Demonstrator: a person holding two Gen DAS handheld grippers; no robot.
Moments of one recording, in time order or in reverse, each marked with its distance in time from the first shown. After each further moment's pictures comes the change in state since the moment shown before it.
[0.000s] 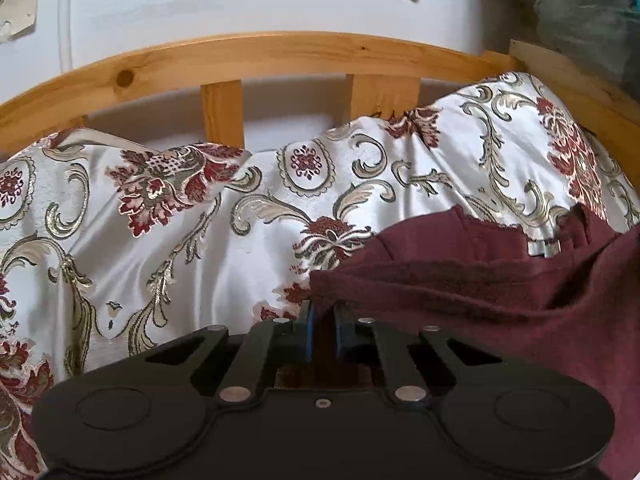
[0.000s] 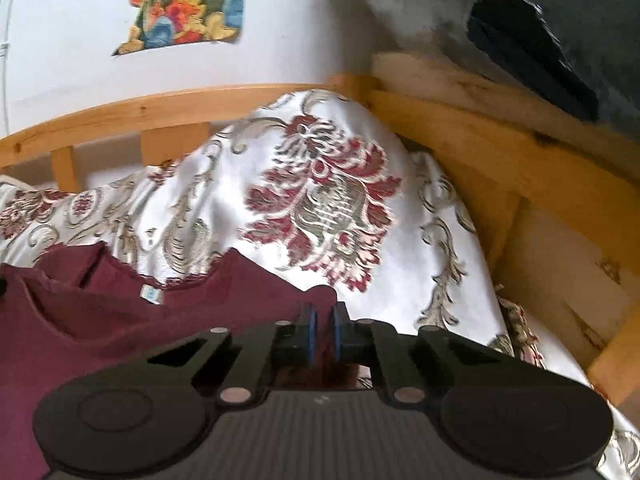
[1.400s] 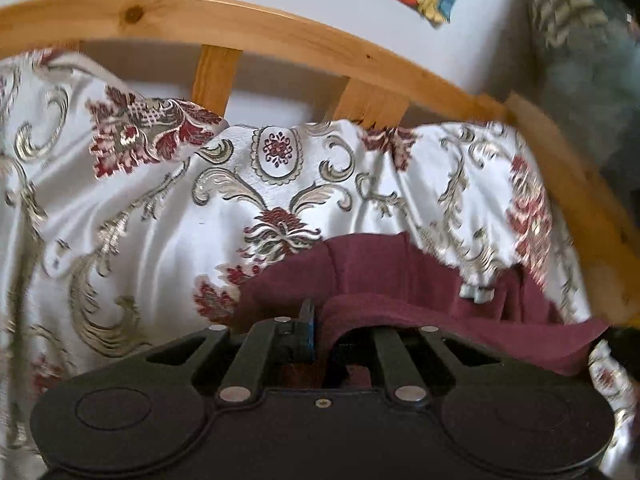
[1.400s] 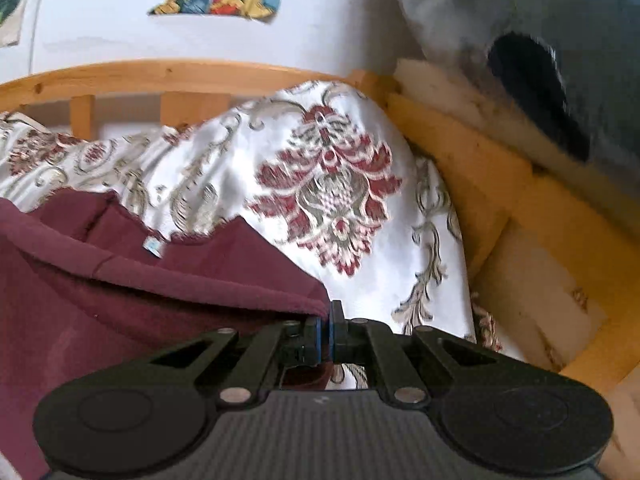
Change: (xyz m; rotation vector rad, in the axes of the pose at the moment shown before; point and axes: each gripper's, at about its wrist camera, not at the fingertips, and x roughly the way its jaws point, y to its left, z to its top) left arm -0.008 0.012 0.009 -0.279 0.052 -0.219; right arm -0.020 0.008 -0.008 -0.166 0.039 -0.037
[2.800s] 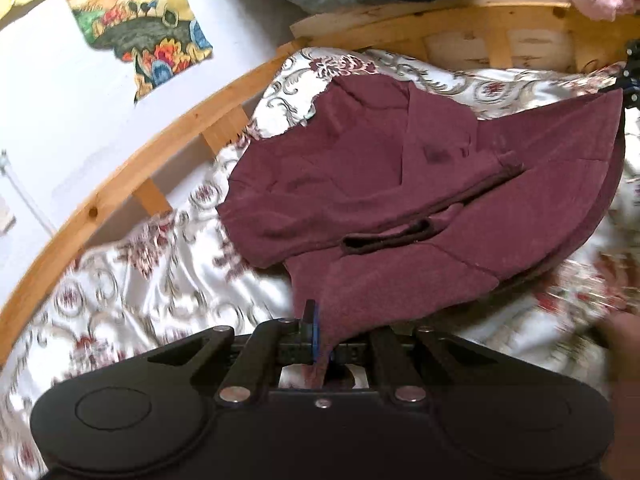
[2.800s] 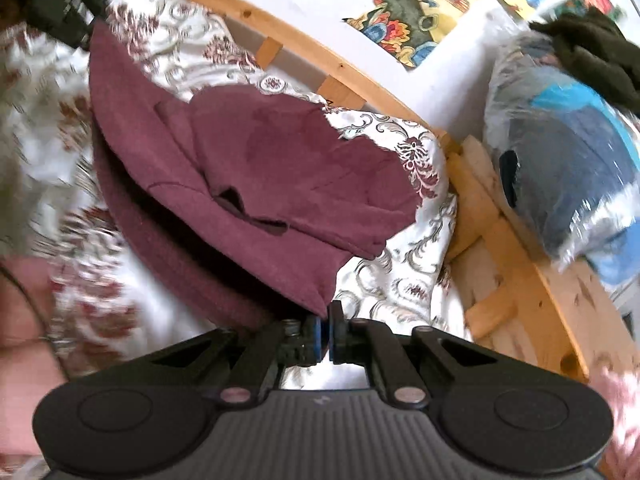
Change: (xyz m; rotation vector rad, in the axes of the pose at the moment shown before) left arm -0.210 -0.078 -0.153 0.902 0.035 0.118; right arm -0.266 0.063 -0.147 -0.493 -0.027 0.032
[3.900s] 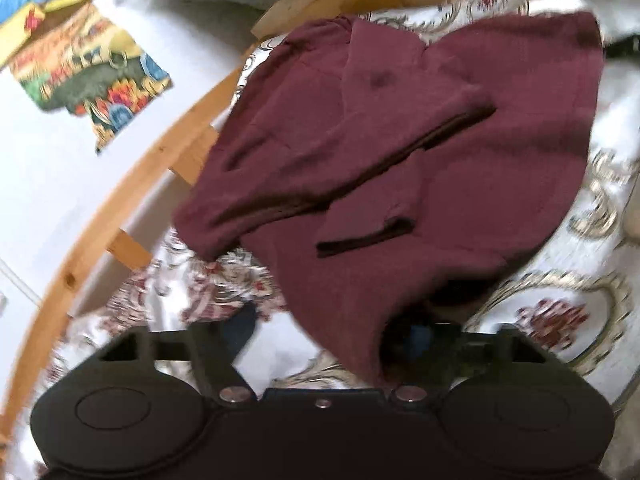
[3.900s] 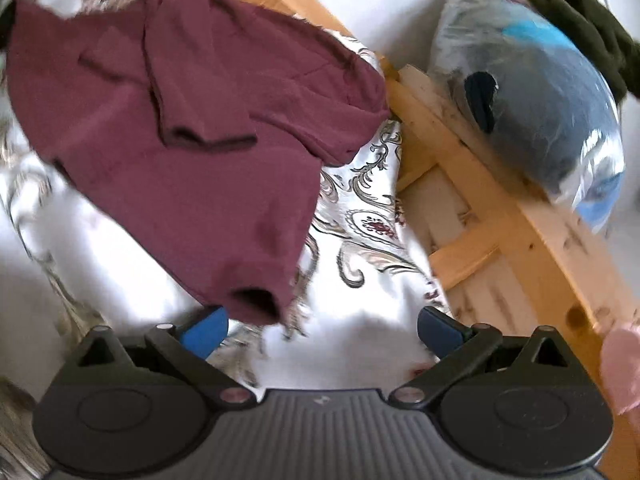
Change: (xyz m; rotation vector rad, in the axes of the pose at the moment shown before) left arm 0.163 -0.064 -0.008 0.269 -0.074 0.225; right arm 0.143 0.024 -0.032 -0.021 0.166 -0.362
